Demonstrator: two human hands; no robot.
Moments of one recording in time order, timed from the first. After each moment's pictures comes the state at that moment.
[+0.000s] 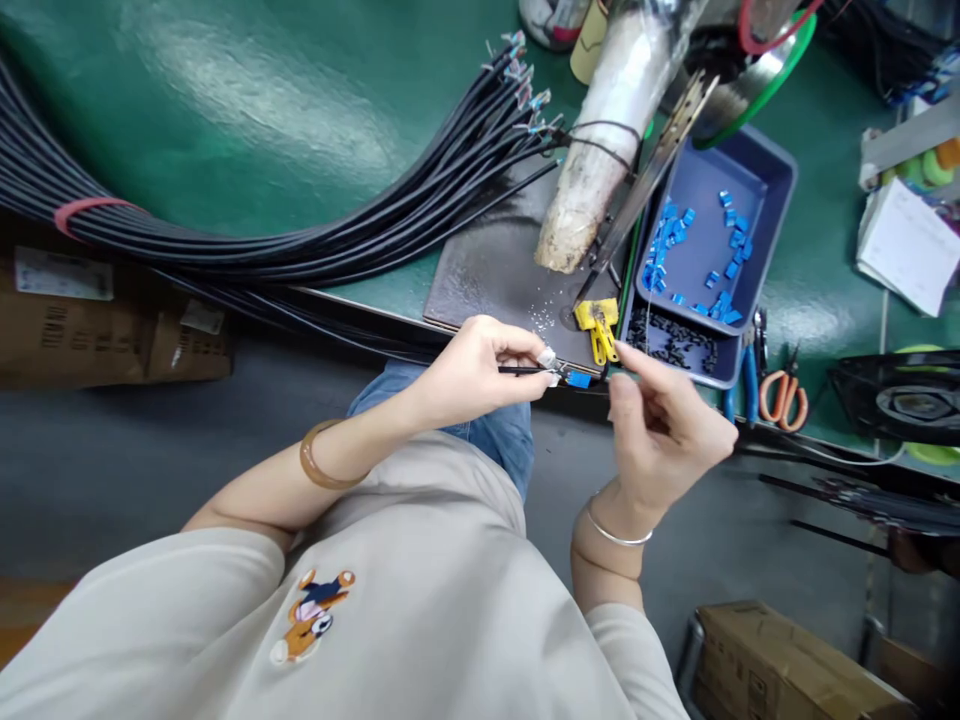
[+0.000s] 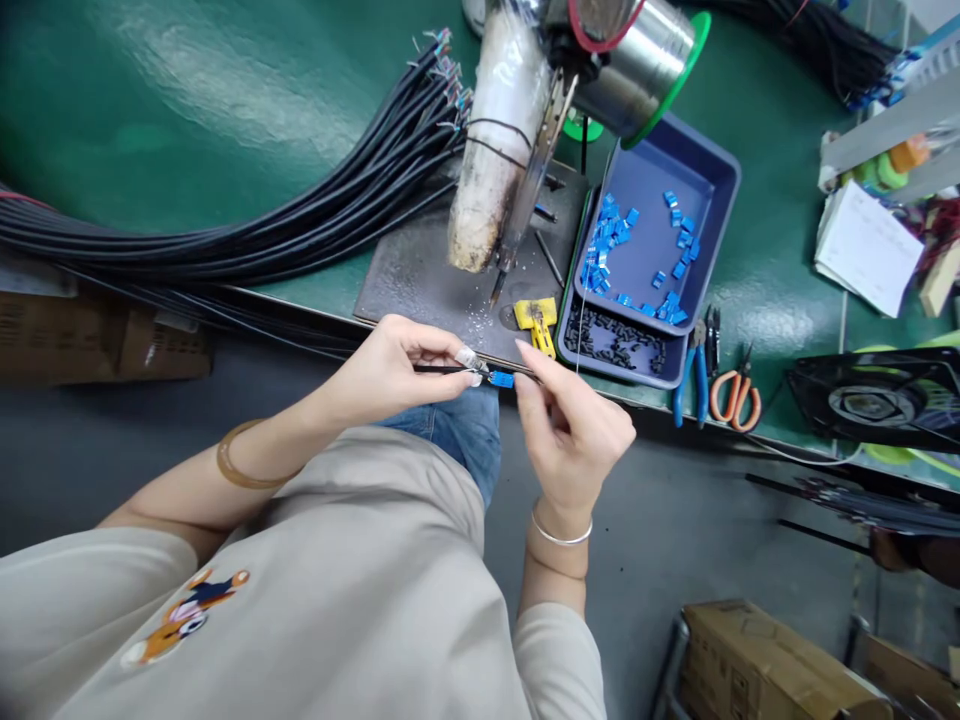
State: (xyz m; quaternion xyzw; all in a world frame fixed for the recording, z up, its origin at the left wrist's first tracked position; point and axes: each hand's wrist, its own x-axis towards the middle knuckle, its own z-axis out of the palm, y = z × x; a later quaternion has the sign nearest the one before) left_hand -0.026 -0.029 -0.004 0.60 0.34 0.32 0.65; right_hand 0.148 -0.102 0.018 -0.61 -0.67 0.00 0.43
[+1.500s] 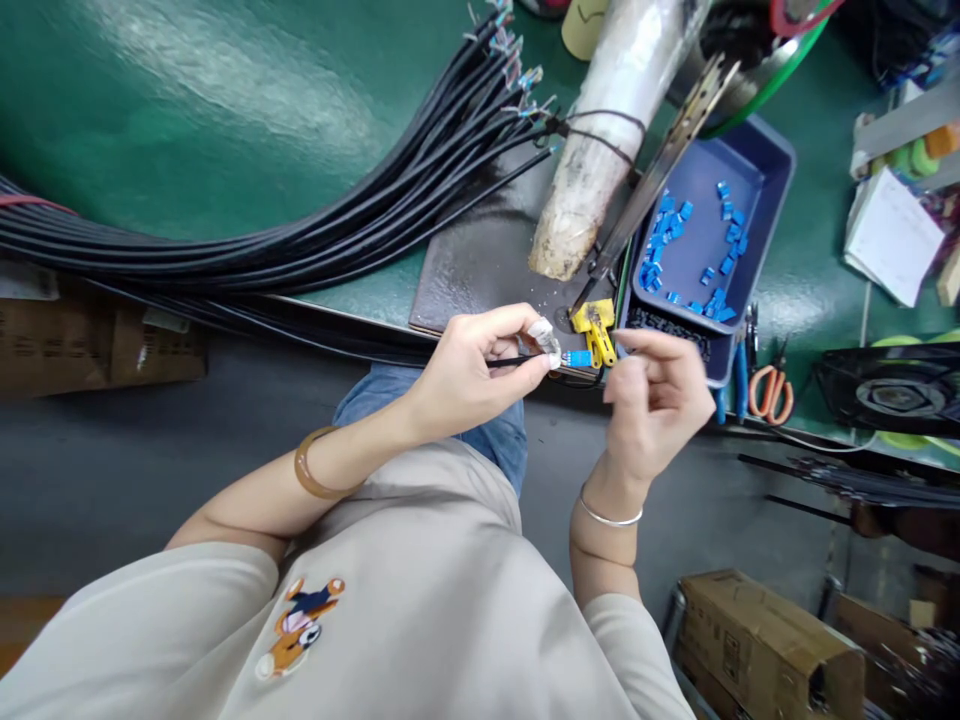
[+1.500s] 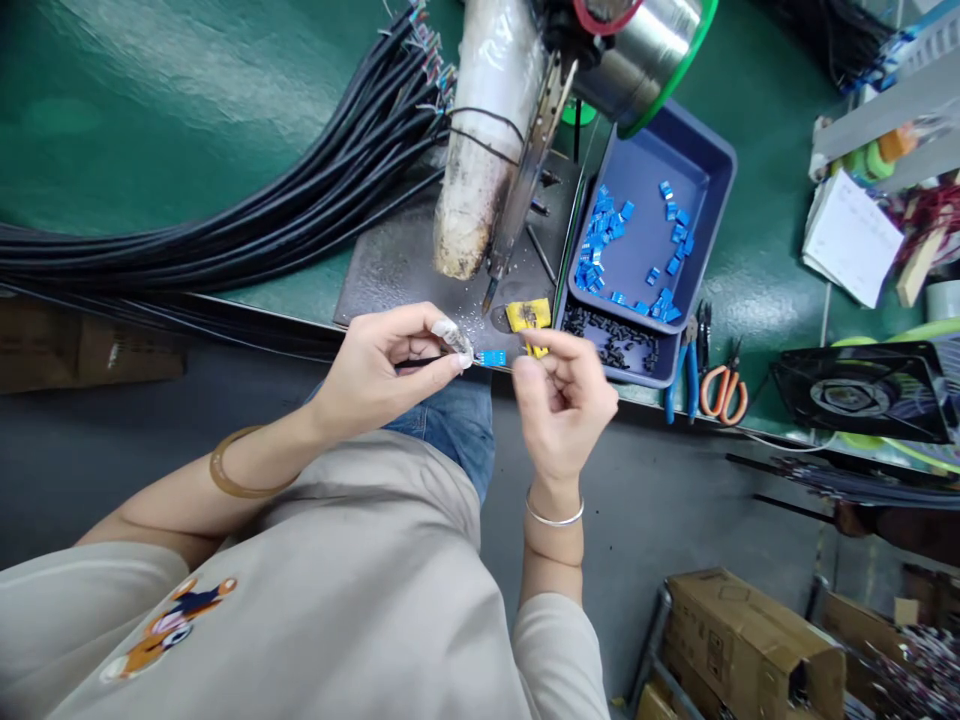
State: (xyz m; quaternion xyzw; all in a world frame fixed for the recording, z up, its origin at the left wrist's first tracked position) left_hand -0.022 -0.023 -0.011 0.62 0.32 0.43 0.58; right_hand 0.139 -0.079 0.012 -0.62 -0.56 0.15 0.53
